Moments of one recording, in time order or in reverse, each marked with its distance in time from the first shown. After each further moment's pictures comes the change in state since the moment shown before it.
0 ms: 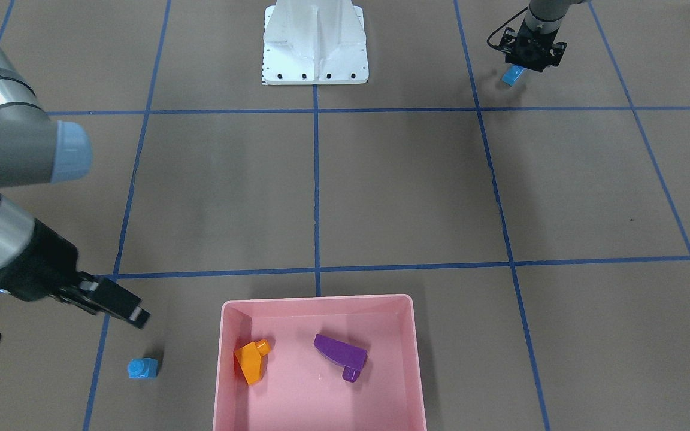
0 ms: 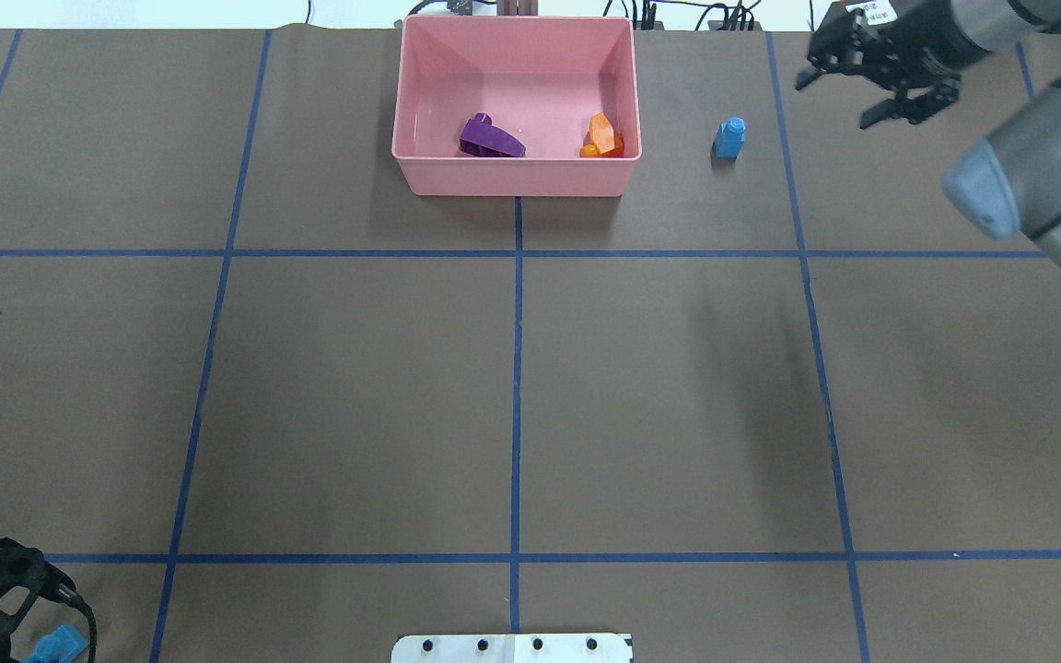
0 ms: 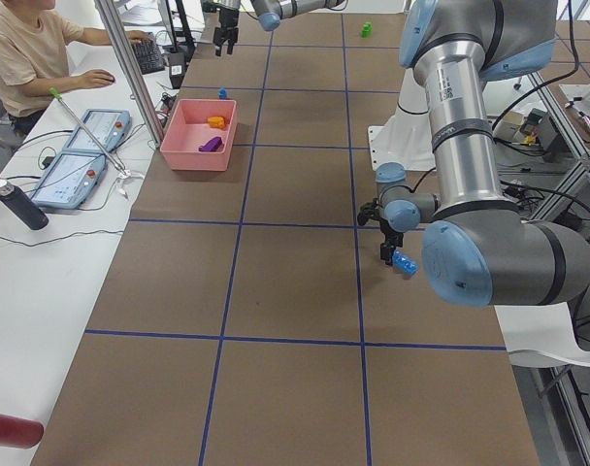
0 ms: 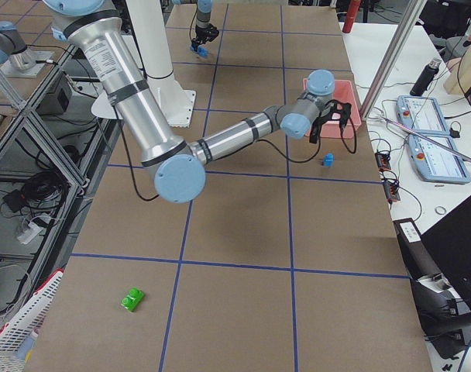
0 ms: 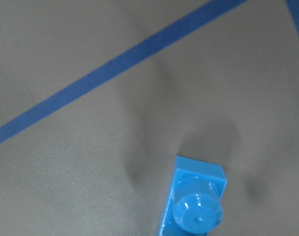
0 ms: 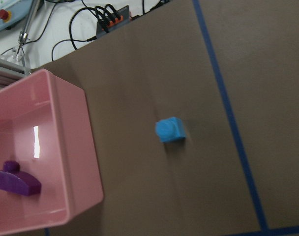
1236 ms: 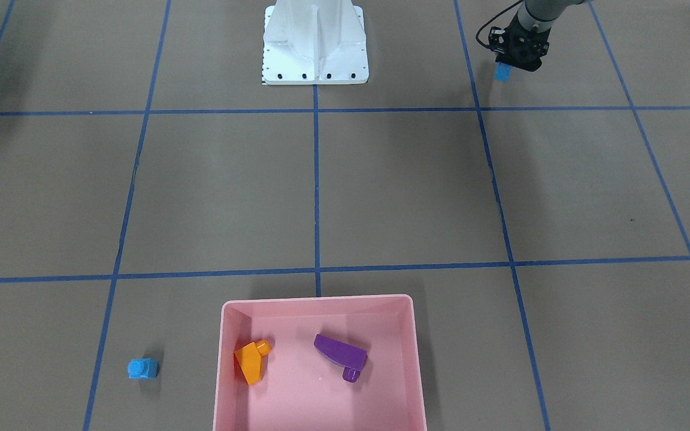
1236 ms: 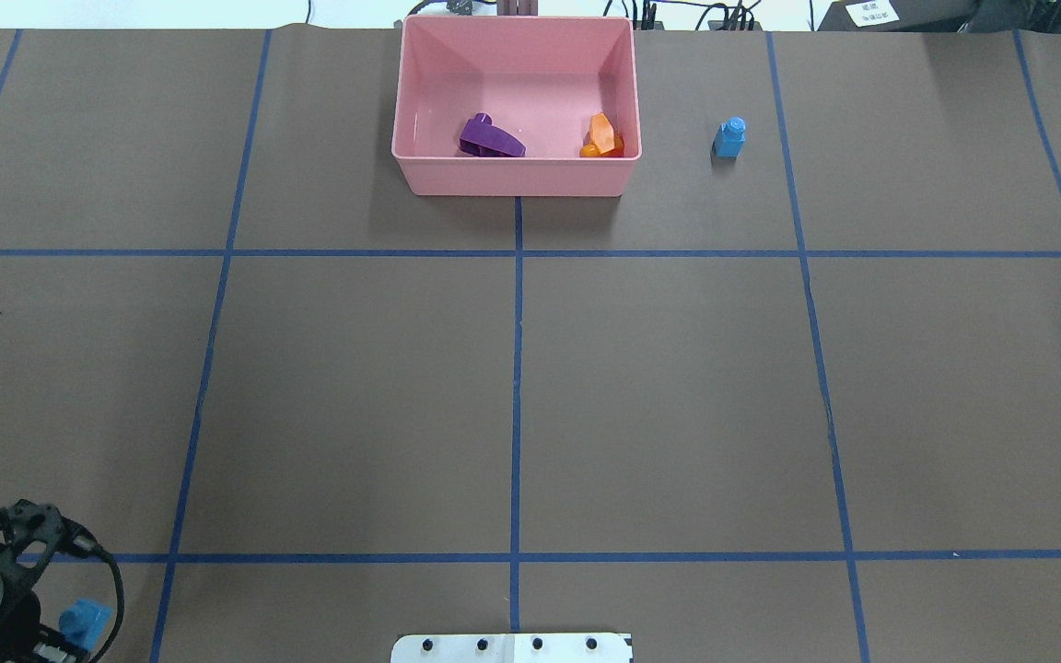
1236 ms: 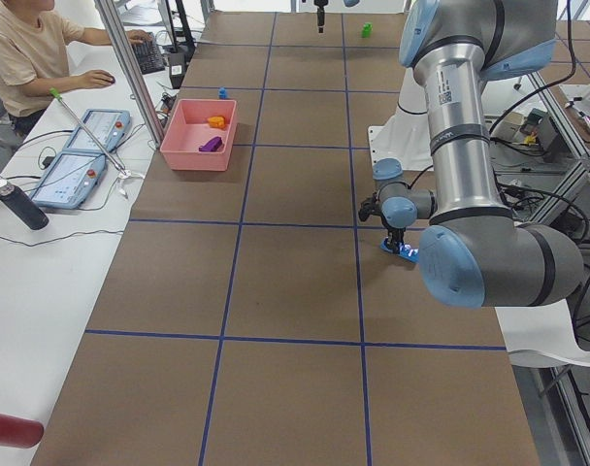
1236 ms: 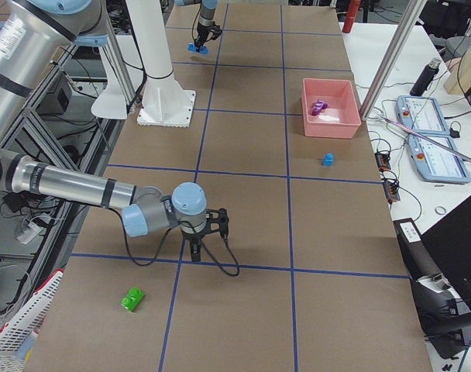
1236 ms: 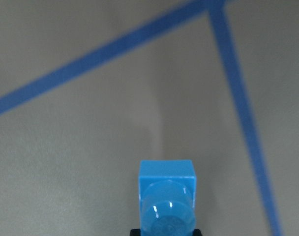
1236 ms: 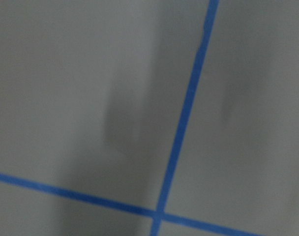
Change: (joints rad) left arm -0.206 -0.099 -0.054 0.002 -0.207 -0.029; right arm 0.129 -1.012 0.283 0.008 -0.022 -1.115
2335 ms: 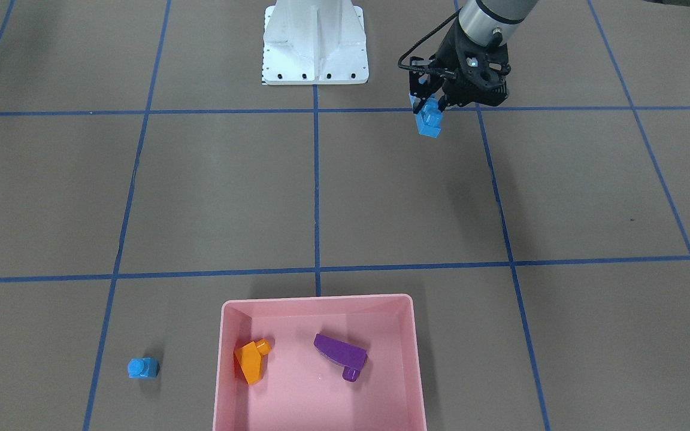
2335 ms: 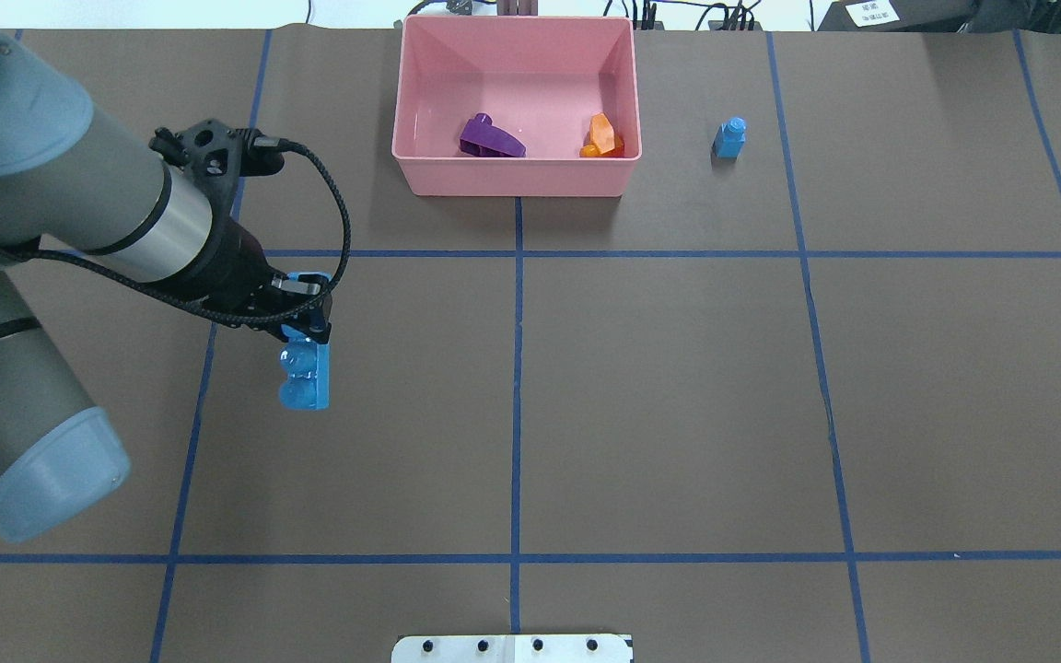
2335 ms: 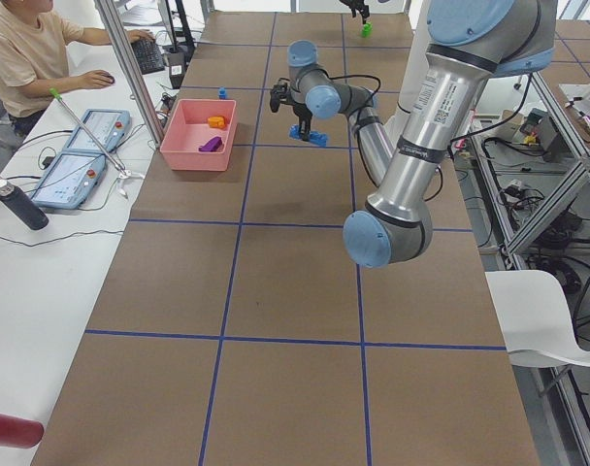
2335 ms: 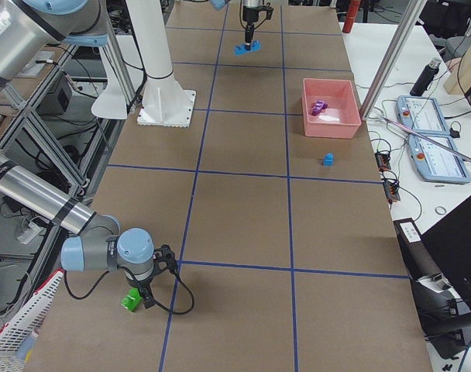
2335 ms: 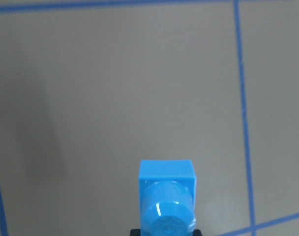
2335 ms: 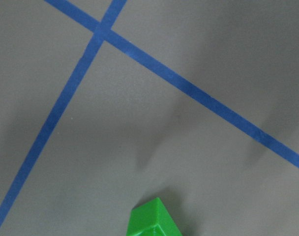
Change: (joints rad) left arm -0.477 -0.911 0.163 0.571 -0.136 -0.022; right arm 0.036 -0.098 -0.214 0.105 -0.027 -0.469
